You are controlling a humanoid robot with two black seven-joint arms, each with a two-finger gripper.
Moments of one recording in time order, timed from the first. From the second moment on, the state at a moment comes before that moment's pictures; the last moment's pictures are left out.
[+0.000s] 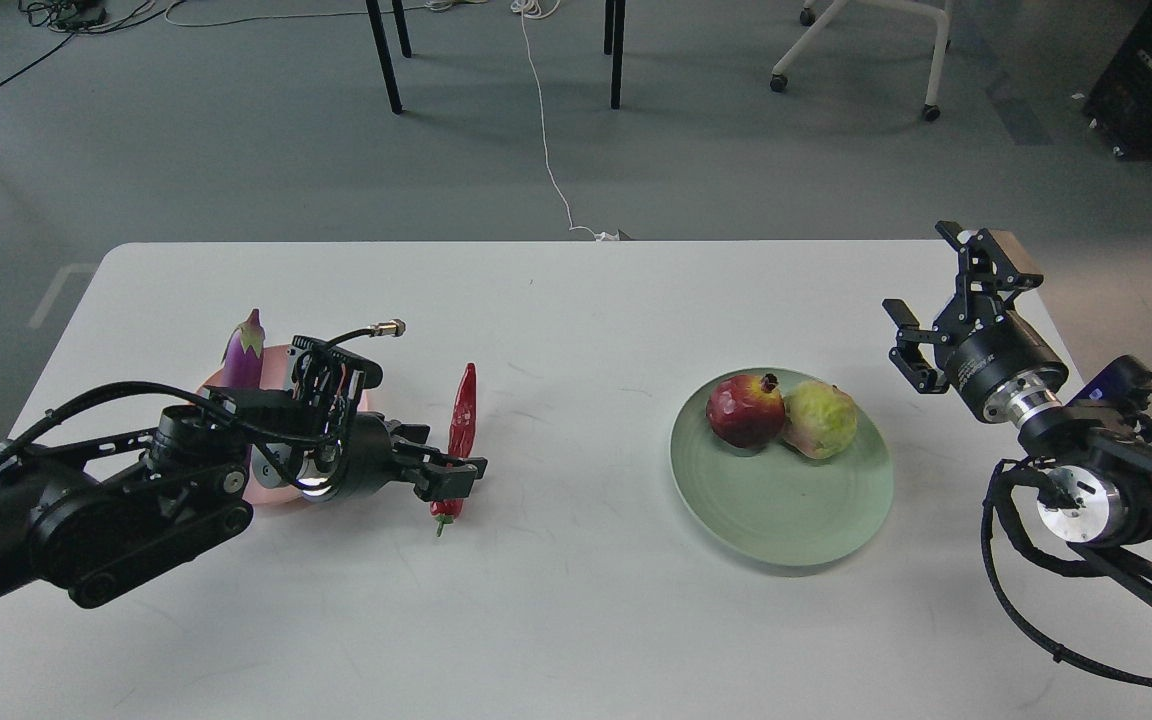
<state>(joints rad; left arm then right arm) -0.73 0.52 -0.32 -1.24 1.75 -0.38 -0.09 0.56 -0.65 0.45 1.18 -0.04 -0.02 0.49</state>
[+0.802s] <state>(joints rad) -0.73 0.51 -0.32 -1.26 1.76 -0.38 -0.09 0.56 -0.64 0.46 1.18 -0.04 -0.02 0.49</state>
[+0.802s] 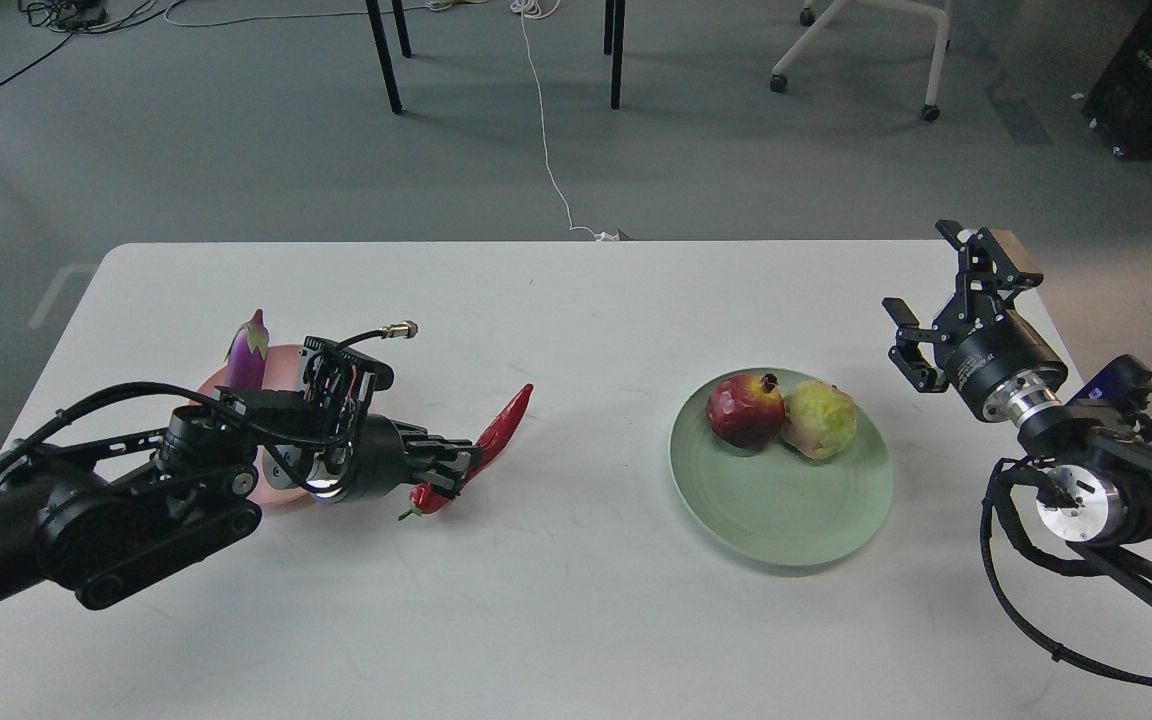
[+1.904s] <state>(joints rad) -0.82 0.83 -0.33 -1.28 1.50 -0.41 -0.10 0.56 -0.64 0.46 1.18 -0.04 -0.02 0.49</state>
